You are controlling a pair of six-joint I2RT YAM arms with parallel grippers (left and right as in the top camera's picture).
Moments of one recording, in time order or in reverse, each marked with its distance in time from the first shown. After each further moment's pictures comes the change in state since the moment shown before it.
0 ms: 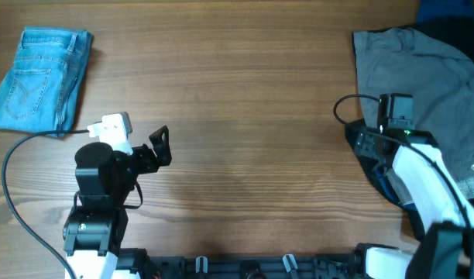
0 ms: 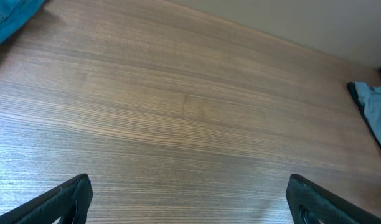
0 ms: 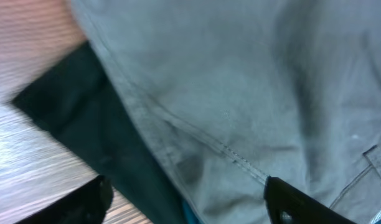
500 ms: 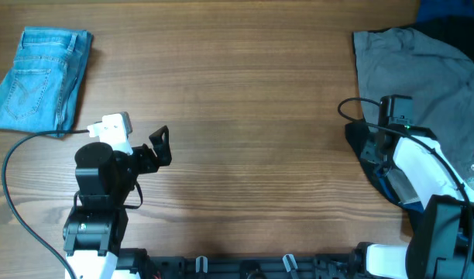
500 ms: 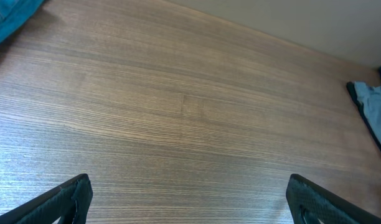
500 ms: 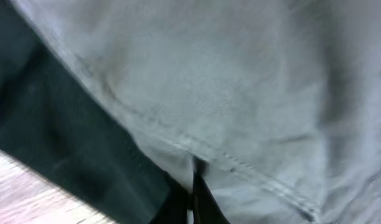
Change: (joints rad) left arm 0.000 0.000 0.000 0.000 0.002 0.000; right arm -0.040 0.097 0.008 -0.025 -0.035 0.024
